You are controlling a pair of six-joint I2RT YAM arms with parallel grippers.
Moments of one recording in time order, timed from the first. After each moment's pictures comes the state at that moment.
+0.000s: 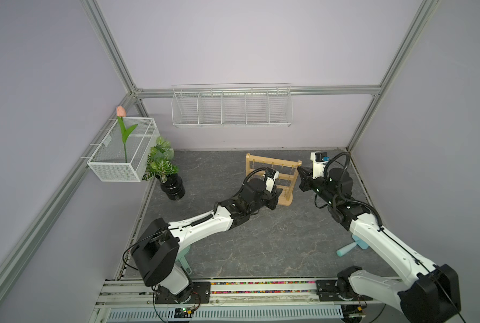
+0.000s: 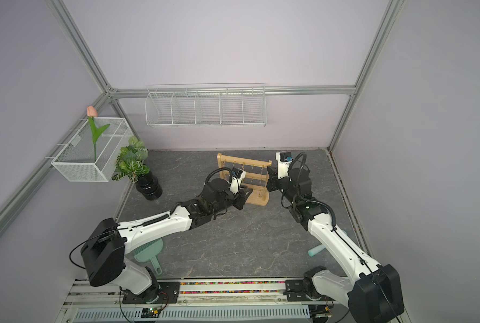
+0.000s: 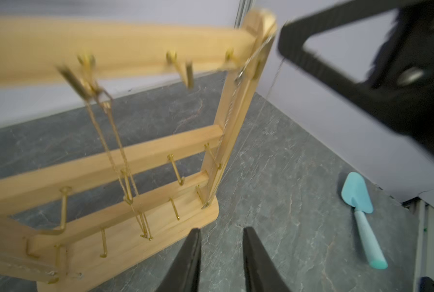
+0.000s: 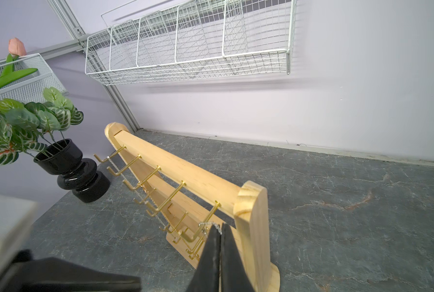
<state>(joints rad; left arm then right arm) -0.94 1.62 1.04 0.19 -0.06 -0.25 0.40 1.14 0.85 0.10 -0.10 0.21</state>
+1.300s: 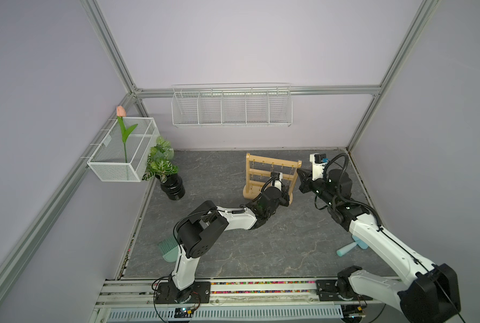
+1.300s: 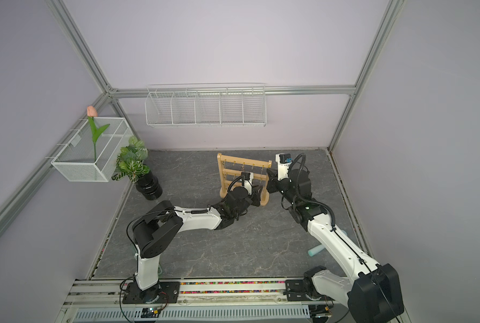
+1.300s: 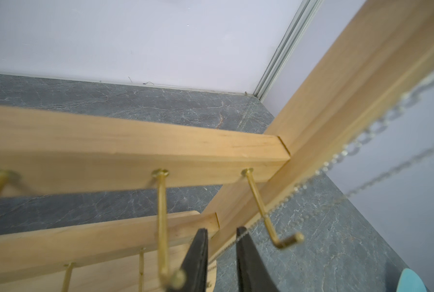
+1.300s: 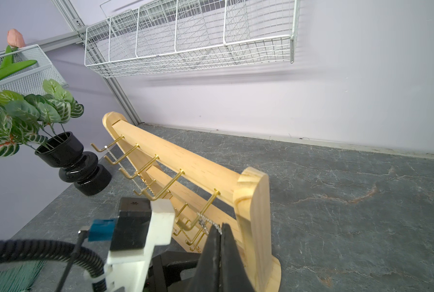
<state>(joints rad) -0.99 1.99 1.15 0.60 -0.26 -0.46 0.39 1.14 0.82 0.10 -0.12 0.21</state>
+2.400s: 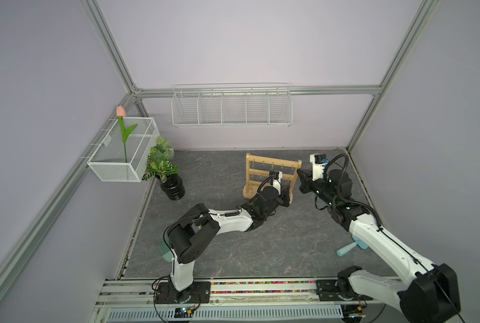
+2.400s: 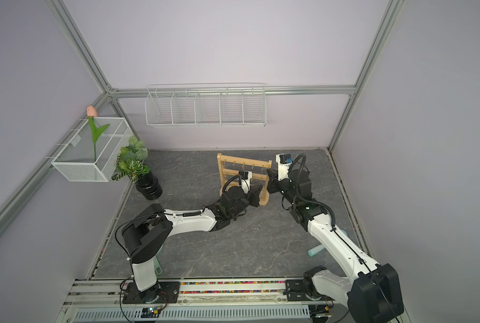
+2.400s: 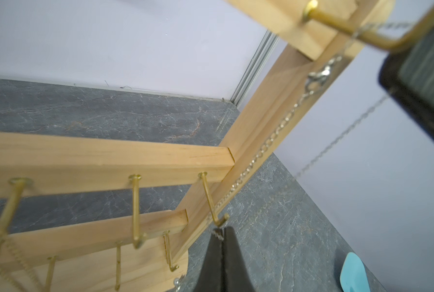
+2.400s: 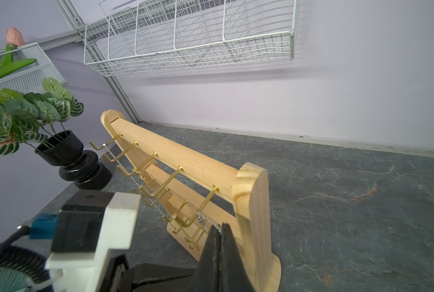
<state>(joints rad) -1.00 1.89 1.08 0.60 -0.18 -0.50 0.39 1.14 0.82 0.10 -0.13 0.21</state>
